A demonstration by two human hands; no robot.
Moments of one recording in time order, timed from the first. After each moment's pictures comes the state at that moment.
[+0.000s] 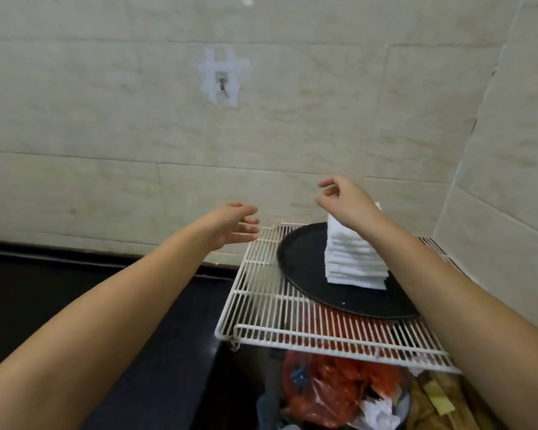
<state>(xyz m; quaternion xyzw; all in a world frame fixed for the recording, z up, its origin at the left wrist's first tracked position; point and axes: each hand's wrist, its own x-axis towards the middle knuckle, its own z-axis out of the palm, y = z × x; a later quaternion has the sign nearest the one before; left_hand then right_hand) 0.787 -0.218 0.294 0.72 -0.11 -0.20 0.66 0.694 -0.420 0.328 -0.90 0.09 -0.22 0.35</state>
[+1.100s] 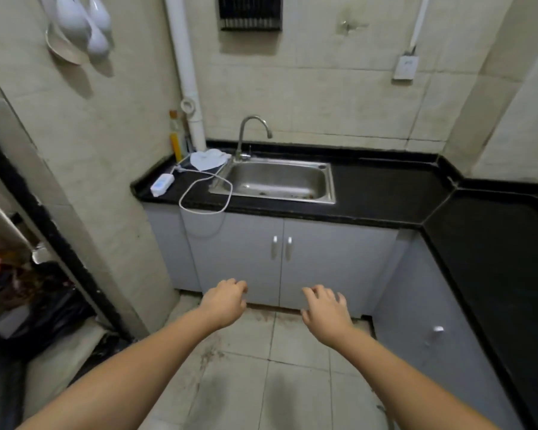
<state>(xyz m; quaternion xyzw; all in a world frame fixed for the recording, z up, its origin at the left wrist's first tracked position) 0.408 0.720 0.039 0.85 0.51 -0.04 0.13 0.612 0.625 0.026 -0.76 -0.63 0.11 0.01</state>
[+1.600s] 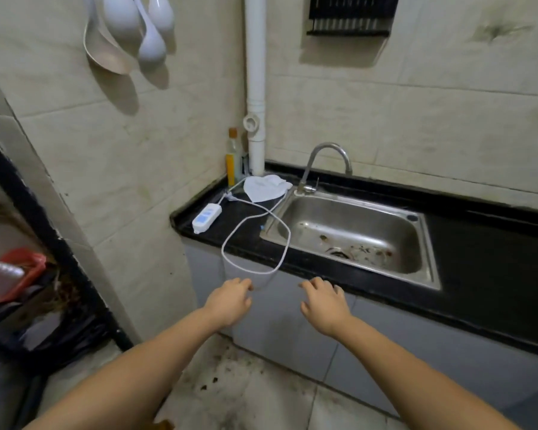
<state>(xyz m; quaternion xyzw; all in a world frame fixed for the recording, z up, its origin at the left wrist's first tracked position) 0.367 1.017 0.035 0.78 0.60 0.02 0.18 0.584 0.985 0.033 -0.67 -0.73 0.13 0.00</state>
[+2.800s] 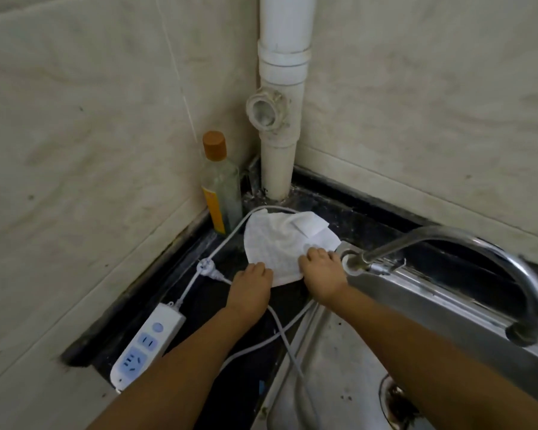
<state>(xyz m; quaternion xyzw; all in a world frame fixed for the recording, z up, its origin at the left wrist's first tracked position) 0.432 1.517 -0.052 0.78 0.62 -0.07 0.10 0.595 1.559 -0.047 -0.56 -0.81 0.05 -0.14</state>
